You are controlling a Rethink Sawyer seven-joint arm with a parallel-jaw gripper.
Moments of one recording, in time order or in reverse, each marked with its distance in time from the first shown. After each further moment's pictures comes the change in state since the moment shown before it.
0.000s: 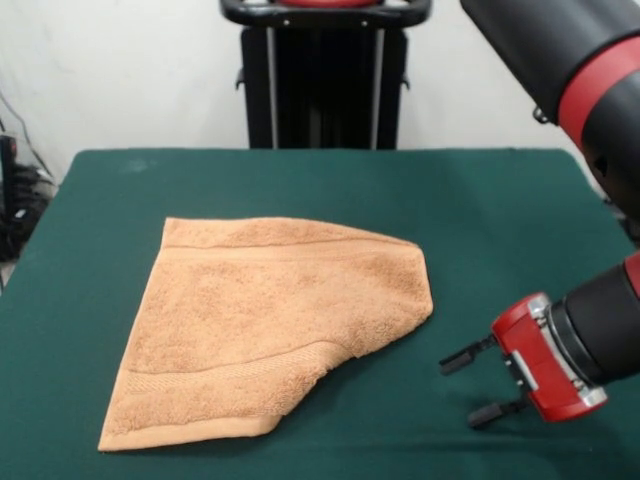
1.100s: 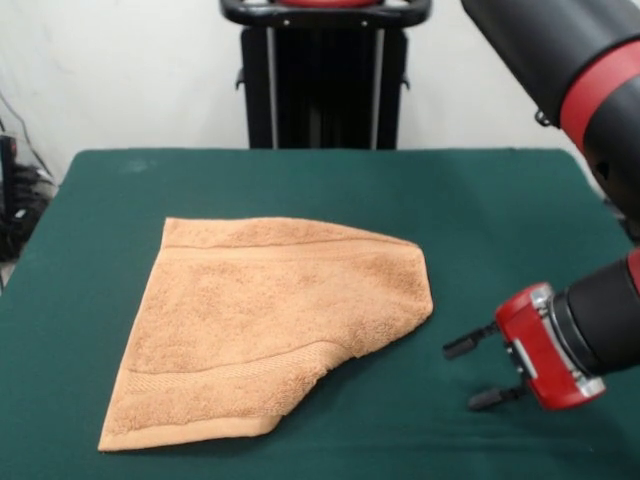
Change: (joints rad) arm 0.003 -0.002 0.008 0.006 0.004 0.034 0.000
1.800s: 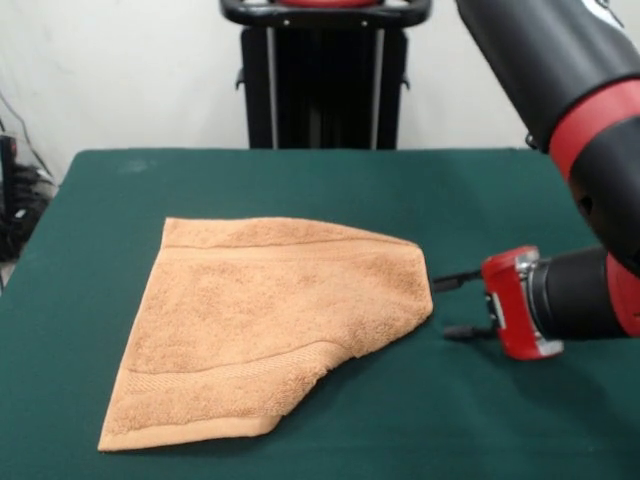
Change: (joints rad) arm 0.000 0.018 -0.058 0.072 0.064 0.250 0.000
